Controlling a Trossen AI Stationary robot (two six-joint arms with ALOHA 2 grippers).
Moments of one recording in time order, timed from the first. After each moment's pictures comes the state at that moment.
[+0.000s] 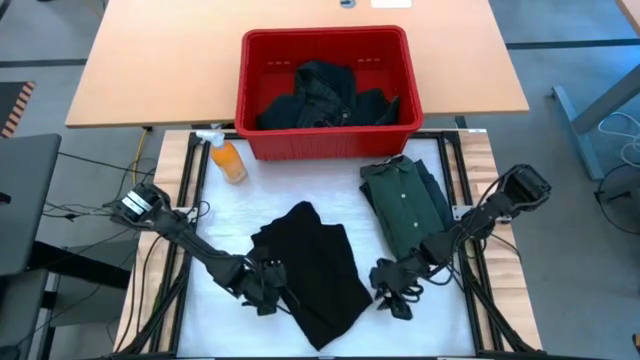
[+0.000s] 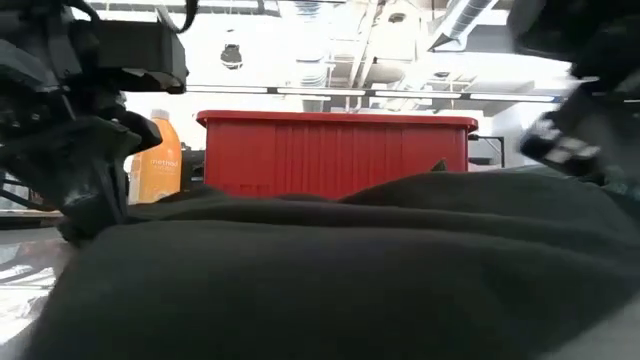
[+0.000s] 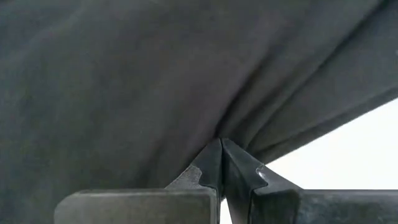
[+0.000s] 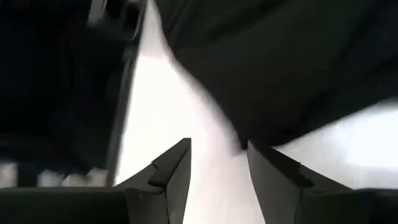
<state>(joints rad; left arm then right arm) -0.58 1.74 0.95 -0.45 -0.34 -0.71 0.54 1.51 0.73 0.00 -0.17 0.63</state>
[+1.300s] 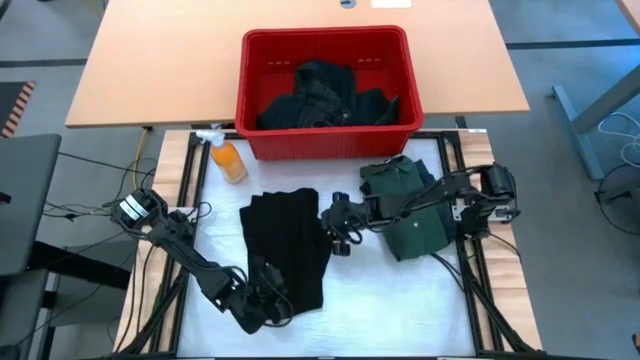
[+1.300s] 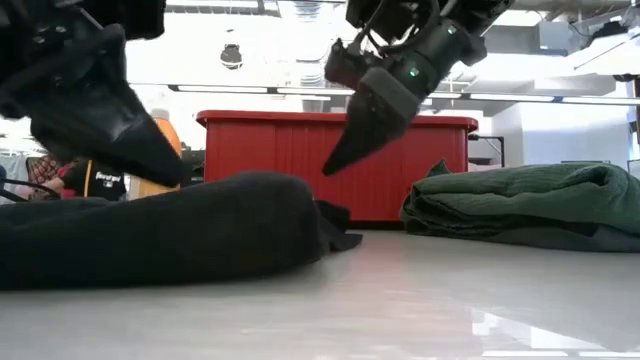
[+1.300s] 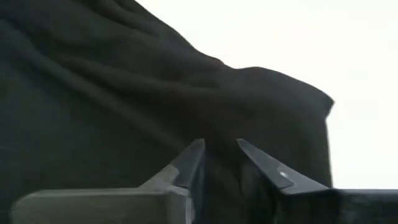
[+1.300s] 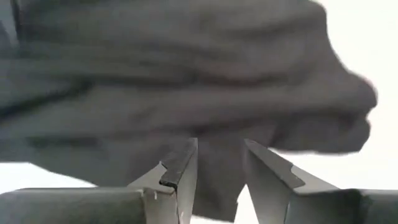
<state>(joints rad) -0.72 1.75 0.91 -0.10 -0.75 -1.04 0.06 1.75 1.09 -0.12 0.11 0.01</state>
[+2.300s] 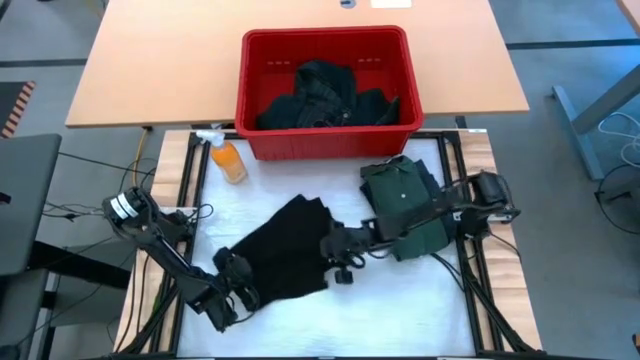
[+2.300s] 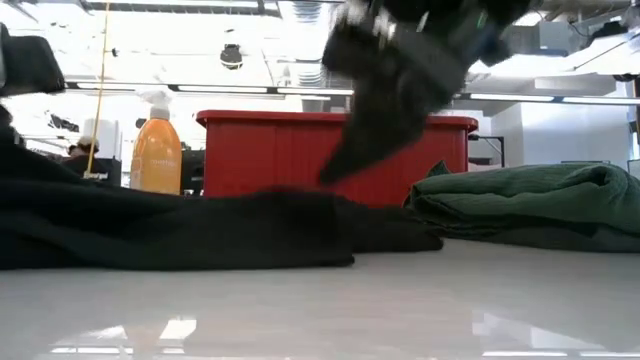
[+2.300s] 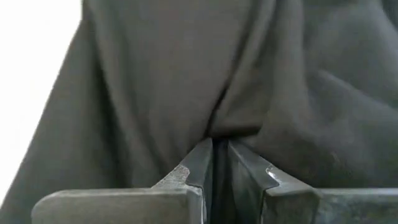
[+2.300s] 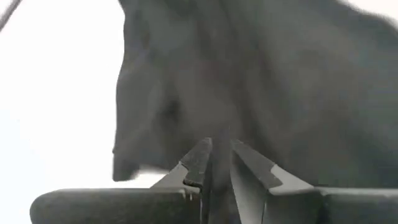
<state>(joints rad) -0.89 1.70 0.76 -0.63 -0.78 -1.59 0.20 1.84 1.06 0.02 0.00 0.13</state>
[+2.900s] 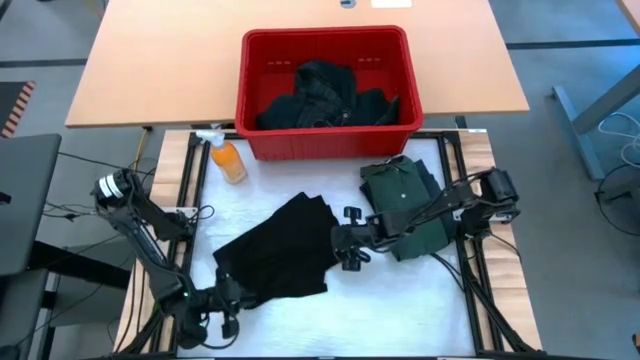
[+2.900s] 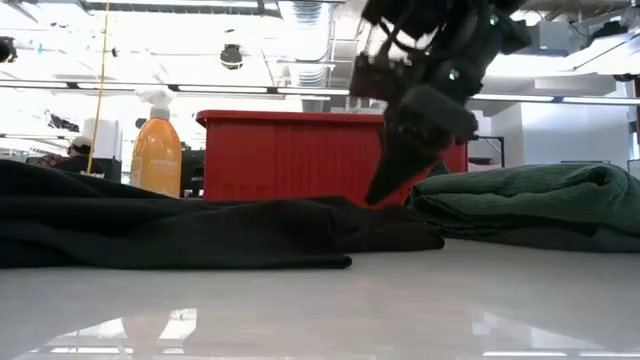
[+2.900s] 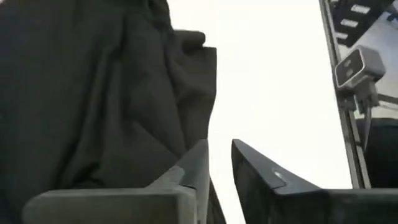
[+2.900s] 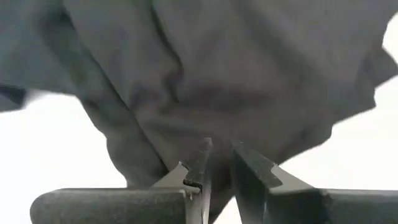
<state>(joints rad) -1.05 1.49 0.79 -0.30 -0.86 -1.10 0.21 1.76 1.06 -0.28 0.24 0.16</state>
